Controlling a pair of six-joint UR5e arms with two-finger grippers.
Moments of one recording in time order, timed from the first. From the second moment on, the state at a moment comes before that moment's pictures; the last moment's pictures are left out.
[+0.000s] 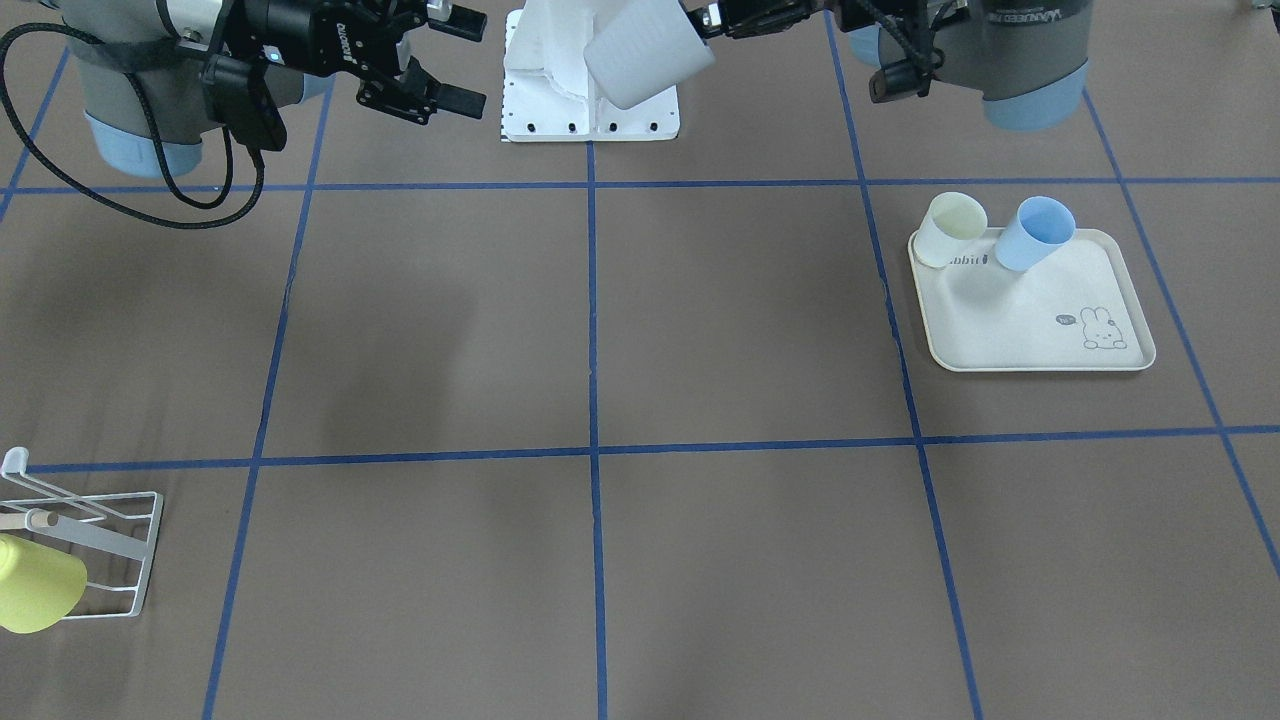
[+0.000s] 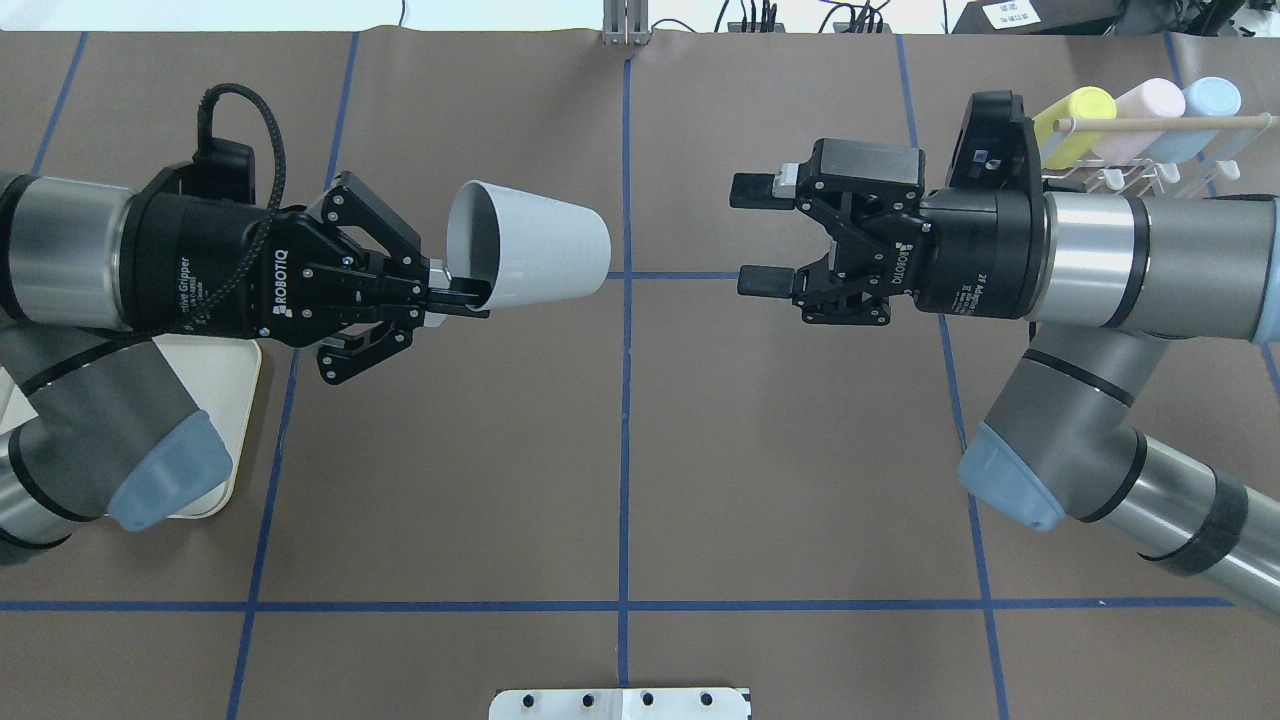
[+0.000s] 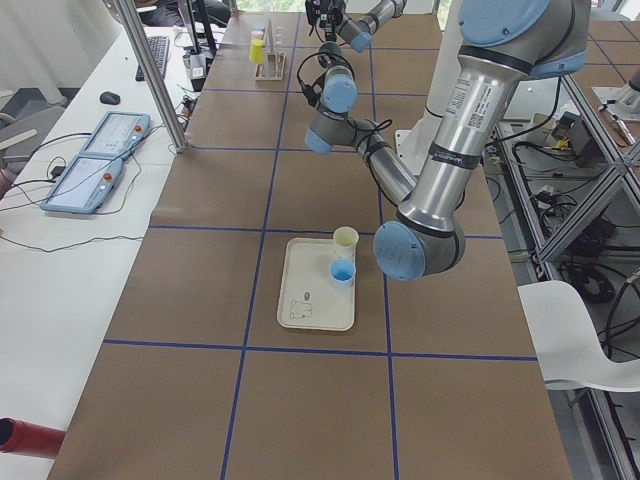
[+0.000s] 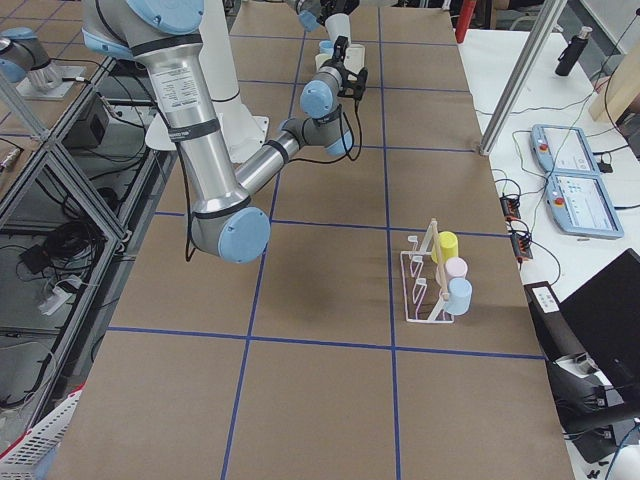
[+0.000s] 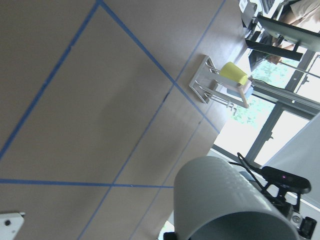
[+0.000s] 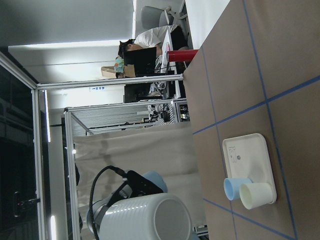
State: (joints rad) left arm -0.73 -1.97 -1.91 -3.04 -2.13 -2.69; right arm 0.70 -1.20 1.84 0.02 1.95 2.10
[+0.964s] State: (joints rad) left arm -0.61 -2.00 -1.88 -3.27 -1.91 -3.08; right arm 0.61 -1.11 1.85 0.10 1.85 2.11
